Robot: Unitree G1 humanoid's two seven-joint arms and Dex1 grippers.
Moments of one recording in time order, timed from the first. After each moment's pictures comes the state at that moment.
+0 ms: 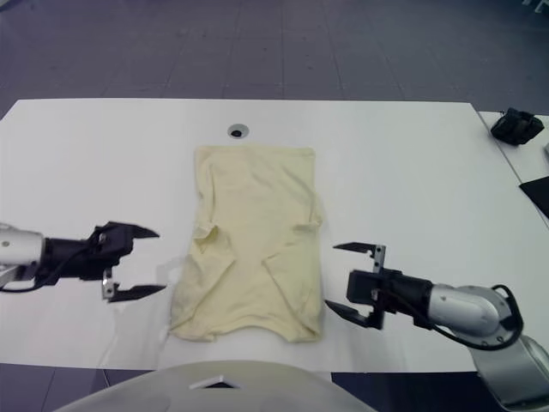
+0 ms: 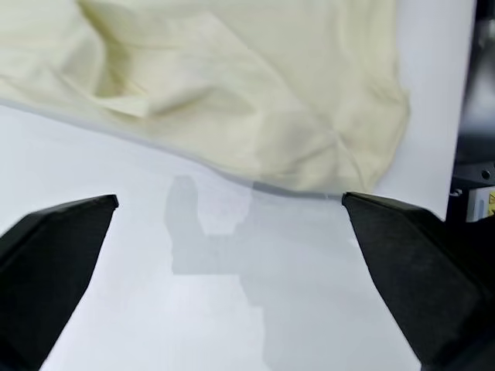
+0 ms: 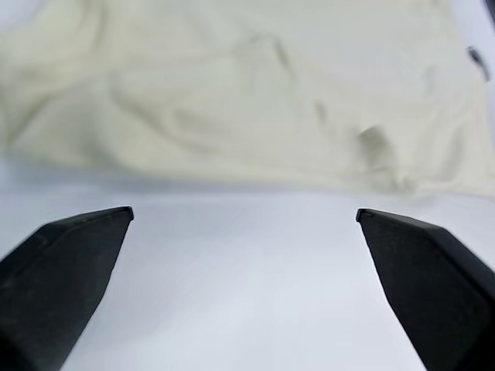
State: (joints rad) left arm 0.32 1.19 0.11 -0.55 -0.34 0.46 -1.14; right arm 0.63 -1.04 -0.18 -0.57 -0.02 -0.09 0.92
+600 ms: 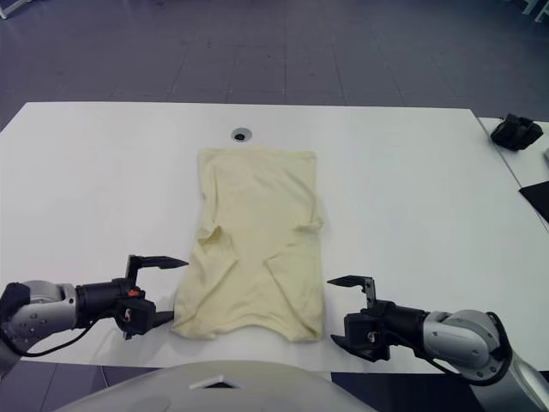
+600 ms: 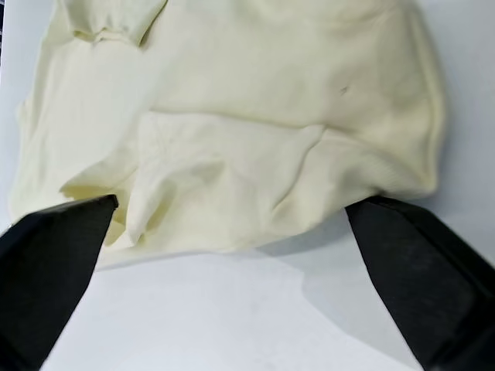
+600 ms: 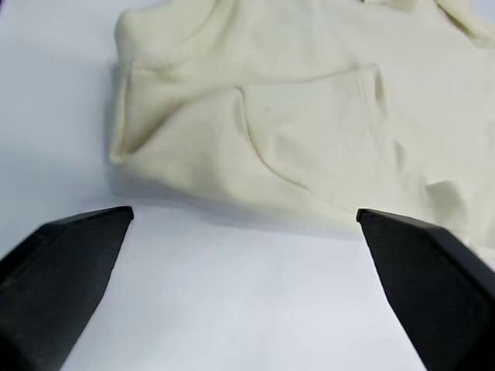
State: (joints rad) left arm 0.45 1.03 -0.08 -0.42 0.21 -0.44 -0.83; right arm 0.63 -0.95 -0.04 -0.59 -0.17 -0.20 0.89
